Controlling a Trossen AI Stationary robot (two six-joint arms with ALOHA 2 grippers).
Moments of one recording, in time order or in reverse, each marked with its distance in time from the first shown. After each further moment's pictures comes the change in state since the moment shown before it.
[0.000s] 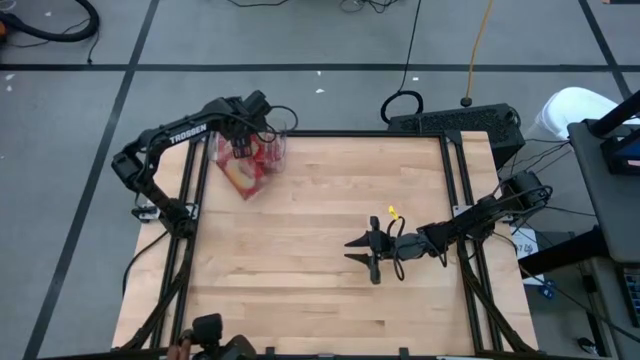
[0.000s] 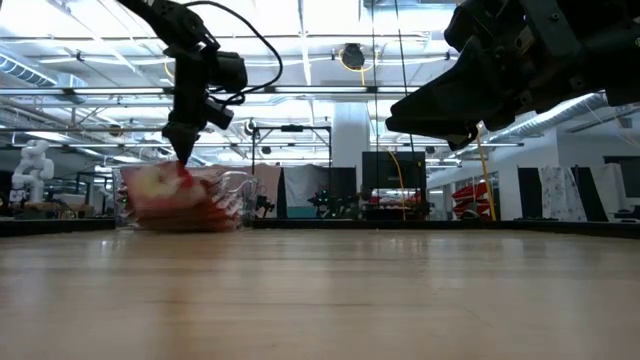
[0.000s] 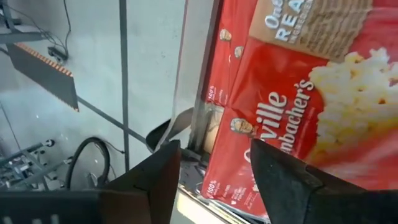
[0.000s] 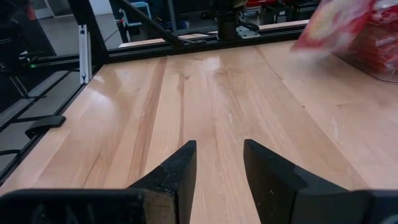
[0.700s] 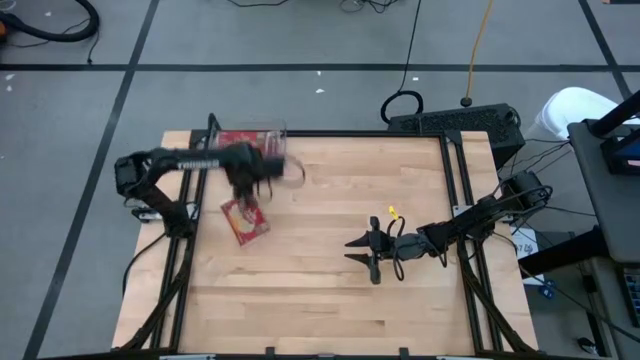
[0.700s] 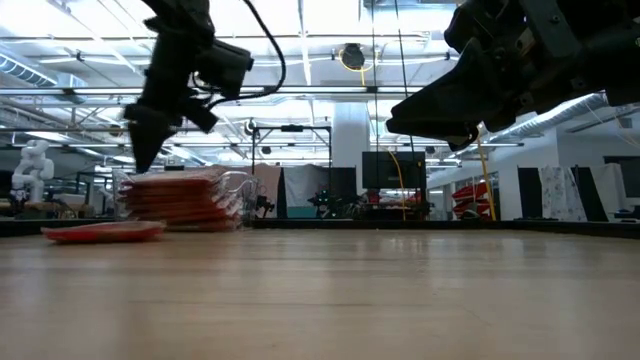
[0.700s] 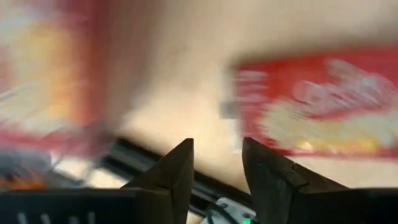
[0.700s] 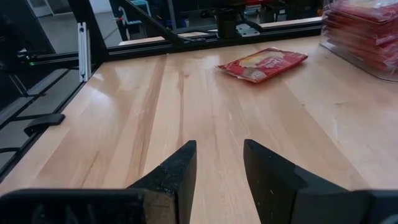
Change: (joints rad) left arm -0.395 -0.023 -0.142 -0.355 0.223 -0.649; right arm 0.000 0.000 0.000 -0.007 0.000 -0.002
